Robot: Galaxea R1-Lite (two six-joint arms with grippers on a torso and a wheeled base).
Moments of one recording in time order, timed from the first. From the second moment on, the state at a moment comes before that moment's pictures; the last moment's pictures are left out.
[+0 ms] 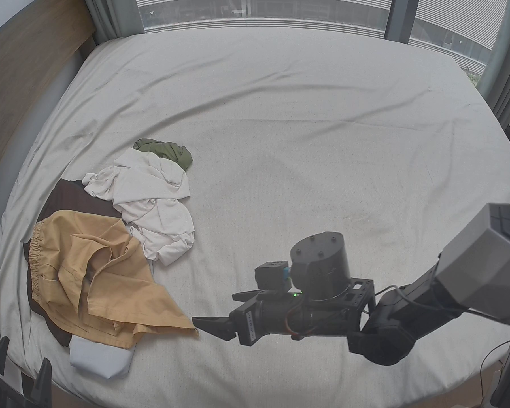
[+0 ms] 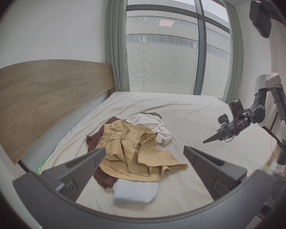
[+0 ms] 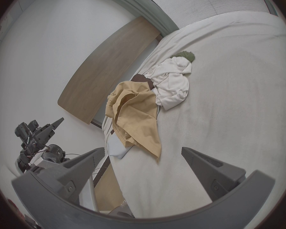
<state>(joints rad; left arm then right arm) 0.00 0.02 -0.02 0.00 0.00 -0.02 0.88 2.15 -0.94 -0.78 0.27 0.32</state>
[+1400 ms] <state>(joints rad) 0.00 0.02 -0.02 0.00 0.00 -0.02 0.99 2.56 -1.33 -0.75 0.11 0.49</state>
